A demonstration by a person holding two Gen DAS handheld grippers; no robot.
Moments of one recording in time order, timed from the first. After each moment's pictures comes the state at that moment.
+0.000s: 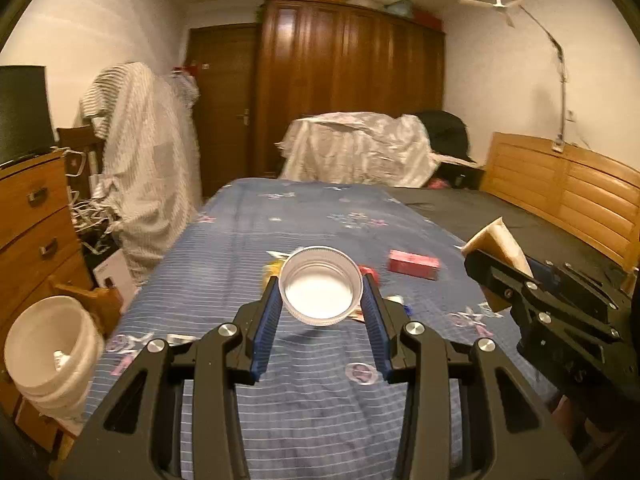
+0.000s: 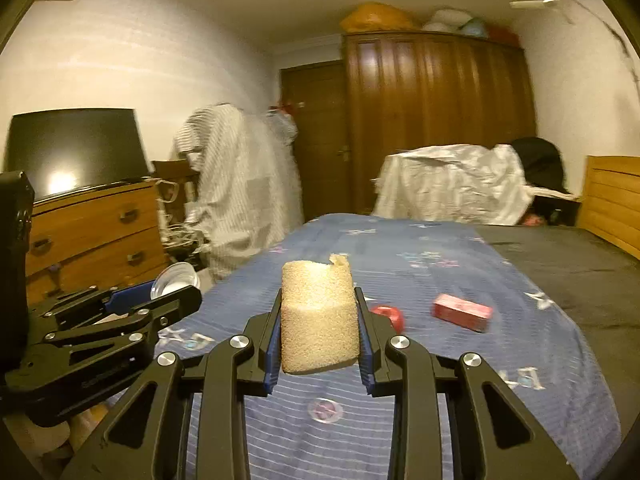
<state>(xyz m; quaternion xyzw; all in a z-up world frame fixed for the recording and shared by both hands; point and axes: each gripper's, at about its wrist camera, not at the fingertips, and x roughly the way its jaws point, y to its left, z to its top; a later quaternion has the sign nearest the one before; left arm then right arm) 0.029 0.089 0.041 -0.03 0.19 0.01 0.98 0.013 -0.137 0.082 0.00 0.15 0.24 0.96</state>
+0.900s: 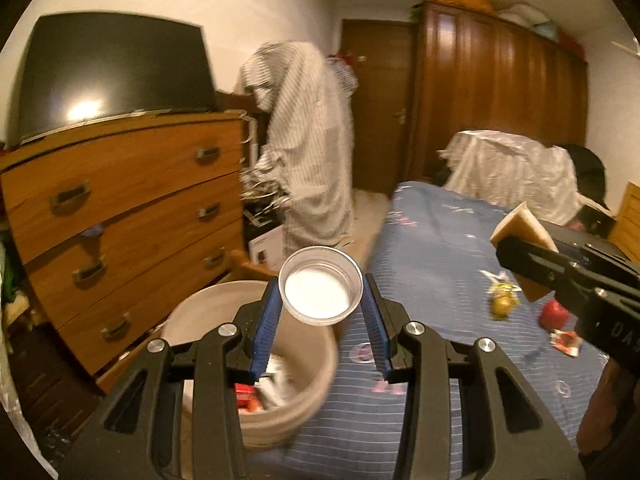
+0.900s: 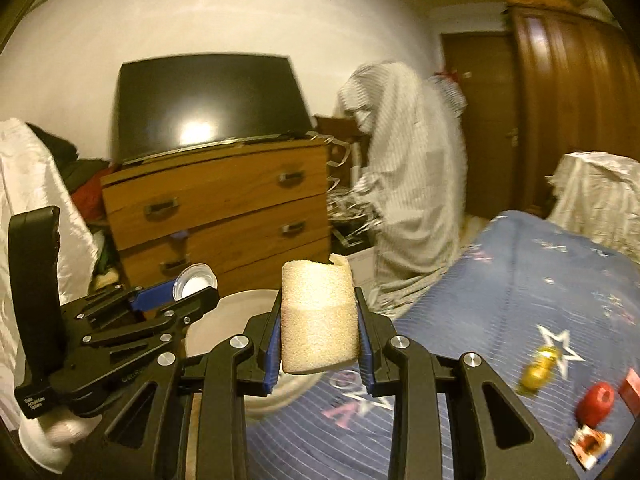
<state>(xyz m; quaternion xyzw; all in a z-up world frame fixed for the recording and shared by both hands) -0.031 0.365 0.065 -0.09 0.20 0.26 0.94 0.046 0.244 0.142 -0.07 0.20 0.50 0.84</state>
